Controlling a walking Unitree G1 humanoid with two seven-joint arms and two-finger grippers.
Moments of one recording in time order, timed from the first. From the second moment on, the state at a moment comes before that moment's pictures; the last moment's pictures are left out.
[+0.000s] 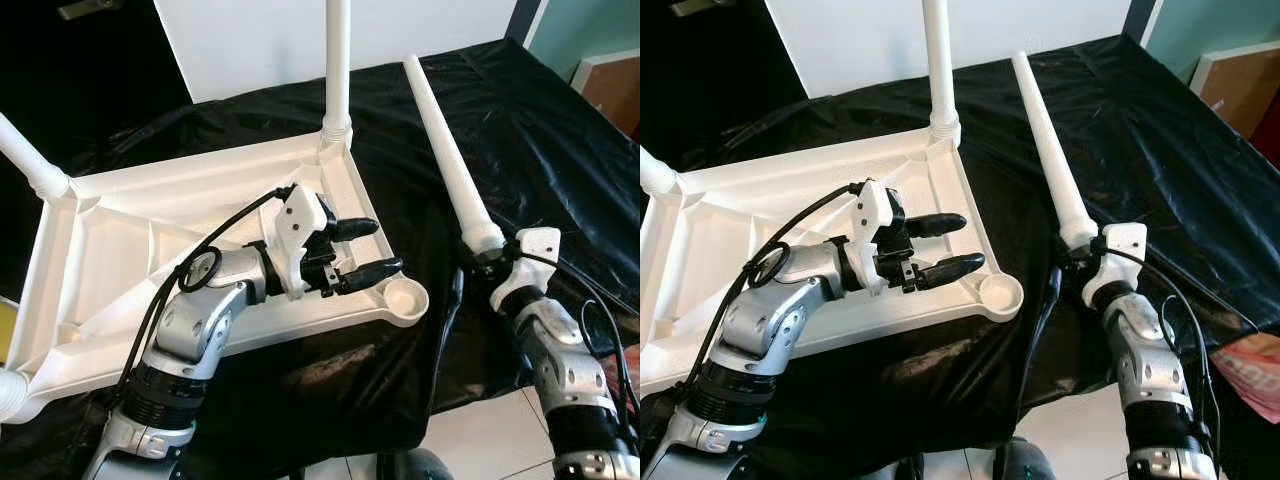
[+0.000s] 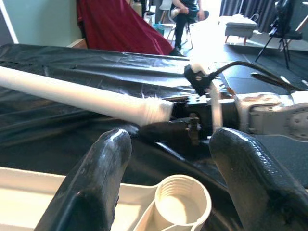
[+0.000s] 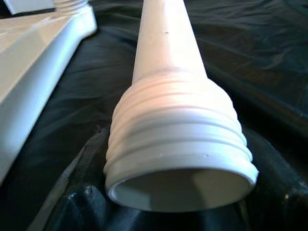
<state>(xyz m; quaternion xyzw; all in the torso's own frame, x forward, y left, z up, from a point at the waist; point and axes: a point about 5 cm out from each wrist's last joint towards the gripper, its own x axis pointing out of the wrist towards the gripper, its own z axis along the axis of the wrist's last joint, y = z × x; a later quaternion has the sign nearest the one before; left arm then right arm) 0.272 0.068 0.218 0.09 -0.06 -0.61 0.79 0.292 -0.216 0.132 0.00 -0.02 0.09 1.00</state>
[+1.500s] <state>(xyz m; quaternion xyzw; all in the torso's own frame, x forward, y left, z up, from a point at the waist) 0.262 0.070 0.217 0.11 -0.04 -0.62 0.77 0.366 -0.193 0.187 0.06 0.02 0.03 1.00</state>
